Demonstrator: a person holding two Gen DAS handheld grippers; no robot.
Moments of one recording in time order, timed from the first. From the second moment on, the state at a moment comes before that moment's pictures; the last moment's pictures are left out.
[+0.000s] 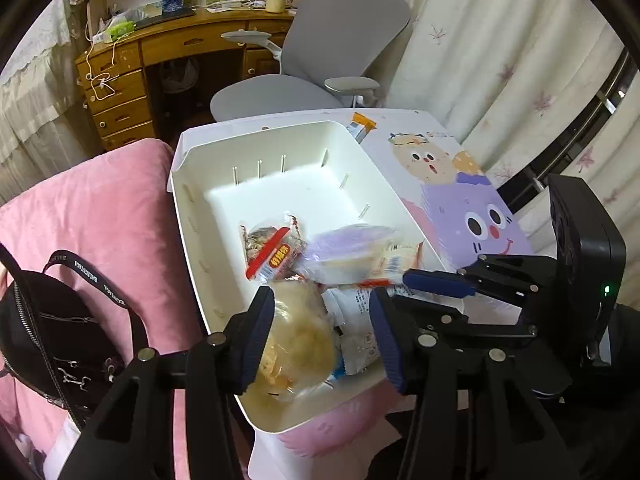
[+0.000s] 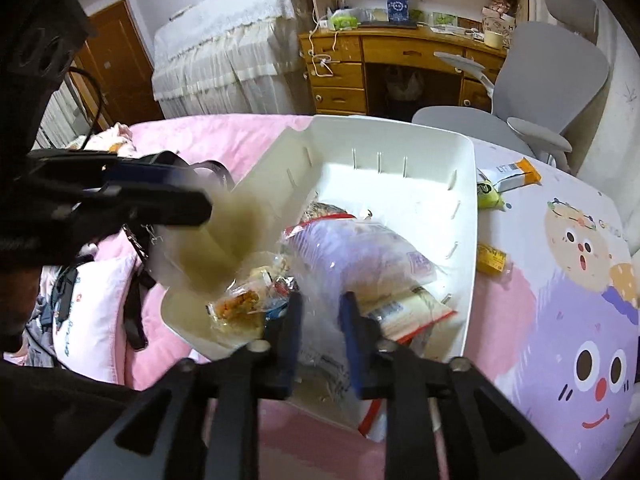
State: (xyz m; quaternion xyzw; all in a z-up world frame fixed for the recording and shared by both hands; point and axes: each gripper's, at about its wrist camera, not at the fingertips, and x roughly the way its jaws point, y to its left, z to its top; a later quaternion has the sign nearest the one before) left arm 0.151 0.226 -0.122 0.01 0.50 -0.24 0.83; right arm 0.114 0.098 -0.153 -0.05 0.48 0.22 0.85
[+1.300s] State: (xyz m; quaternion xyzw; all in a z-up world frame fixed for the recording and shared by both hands) left arm 0.129 0.140 -0.105 -0.01 0.52 -0.20 0.83; right arm 0.073 0.008 -0.109 -0.06 0.44 0.12 0.89
